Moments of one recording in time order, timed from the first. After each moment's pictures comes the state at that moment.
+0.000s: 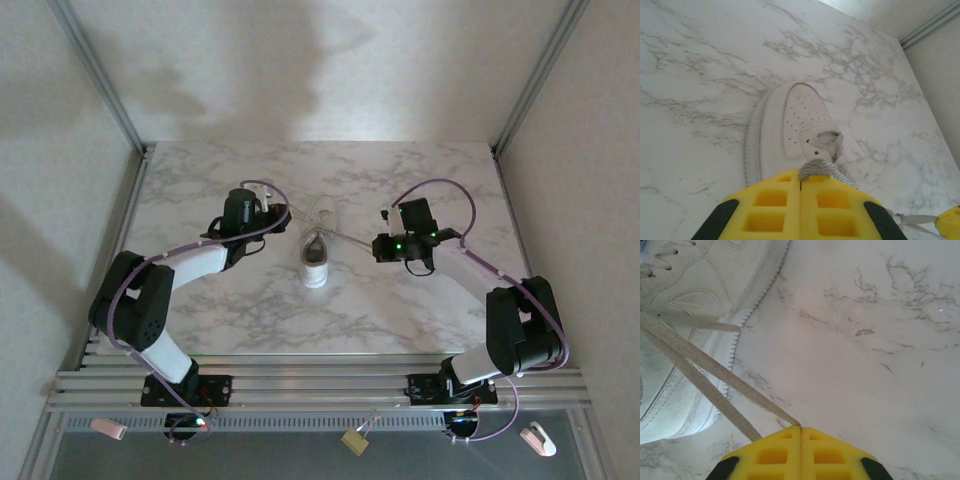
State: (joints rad) left arm -0.36 1.64 0.86 0.31 0.24 -0.57; right arm 0.36 1.47 0.88 -0.38 -0.30 0.24
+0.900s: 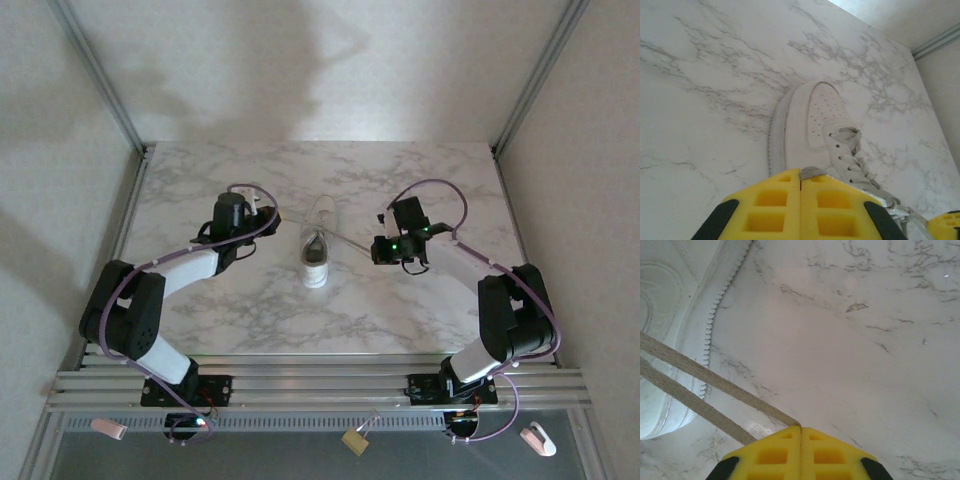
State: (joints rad) left arm -0.31 1.57 0.80 0.30 0.26 -0.60; right arm 0.39 1.54 0.94 -0.47 -0.27 0.26
